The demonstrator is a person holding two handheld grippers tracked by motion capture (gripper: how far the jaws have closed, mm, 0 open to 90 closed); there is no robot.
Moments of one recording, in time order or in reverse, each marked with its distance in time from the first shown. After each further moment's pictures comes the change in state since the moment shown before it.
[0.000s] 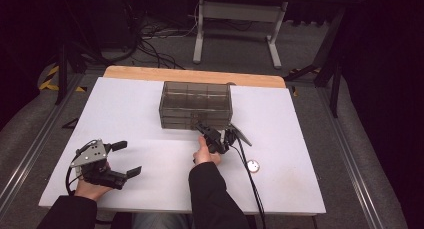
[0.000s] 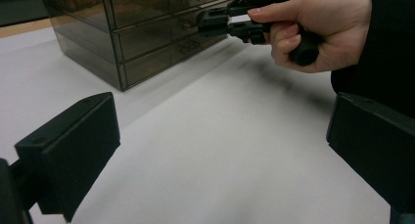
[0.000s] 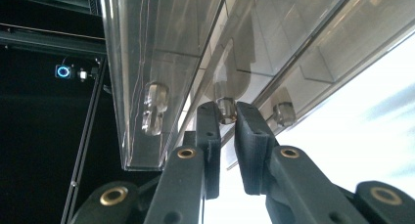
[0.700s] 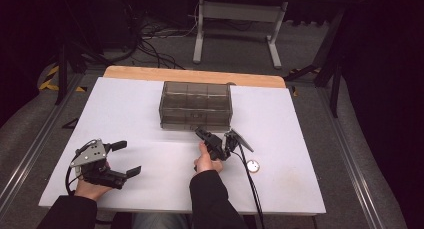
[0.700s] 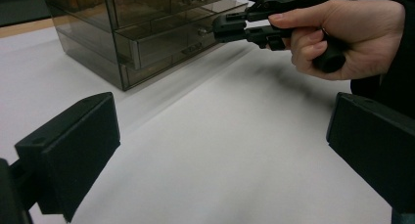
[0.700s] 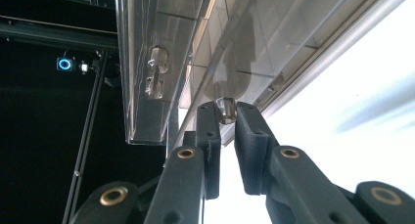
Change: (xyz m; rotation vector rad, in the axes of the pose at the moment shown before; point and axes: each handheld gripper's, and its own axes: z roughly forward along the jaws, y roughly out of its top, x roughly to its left) left arm 0.000 0.000 0.000 -0.002 0.003 -0.008; right arm -0.002 -0.012 -0.017 0.016 0.003 0.004
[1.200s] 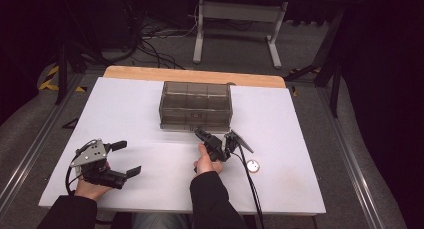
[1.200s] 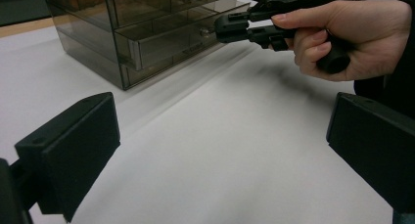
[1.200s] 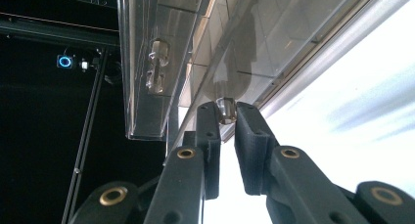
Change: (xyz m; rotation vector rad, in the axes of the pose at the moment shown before) left arm 0.001 0.000 0.000 0.004 0.004 0.010; right arm -0.001 -0.002 -0.002 0.007 0.003 -0.008
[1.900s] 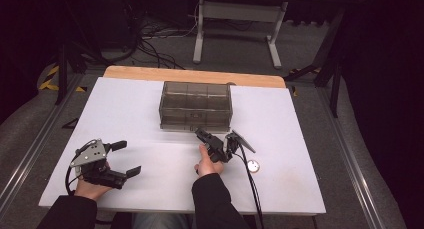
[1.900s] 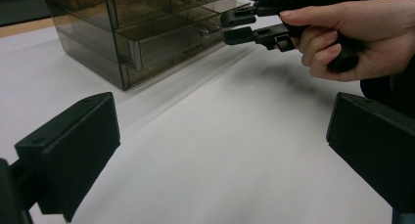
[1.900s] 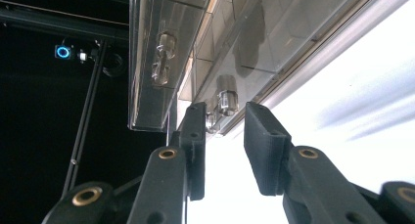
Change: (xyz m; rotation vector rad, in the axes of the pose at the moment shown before) left arm 0.000 0.000 0.000 0.001 -0.002 0.000; right arm 0.002 0.001 -0.008 0.023 -0.007 -0.037
